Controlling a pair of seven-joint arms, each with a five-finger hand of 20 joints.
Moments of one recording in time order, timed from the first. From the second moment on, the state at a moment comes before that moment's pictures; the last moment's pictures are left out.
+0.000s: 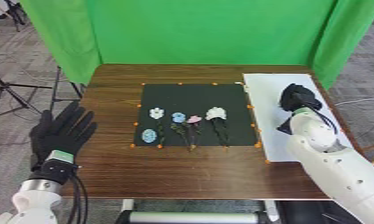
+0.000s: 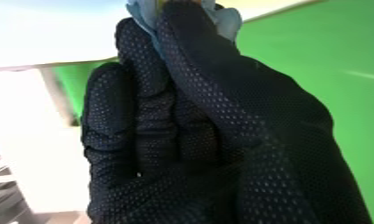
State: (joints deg) left arm 130.6 -54.5 -98.5 -124.2 9.4 10.9 18.7; right arm -73.4 -49.4 59.3 -86.8 -124.7 8.3 34.8
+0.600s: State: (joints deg) left arm 129.0 -54.2 -98.3 -124.3 9.9 11.2 18.4; right arm -83.2 -55.1 57.4 -102.4 -128.9 7.9 26.5
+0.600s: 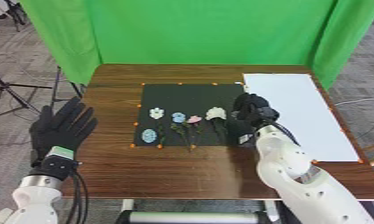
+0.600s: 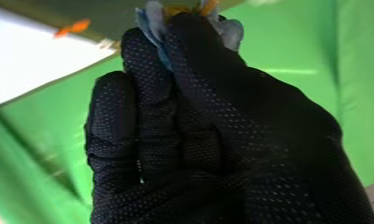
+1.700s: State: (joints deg) left arm 129.9 -54.1 -99.1 -124.6 9.3 11.3 18.6; right arm -89.7 -54.9 62.0 -108.7 -131.8 0.9 25.2
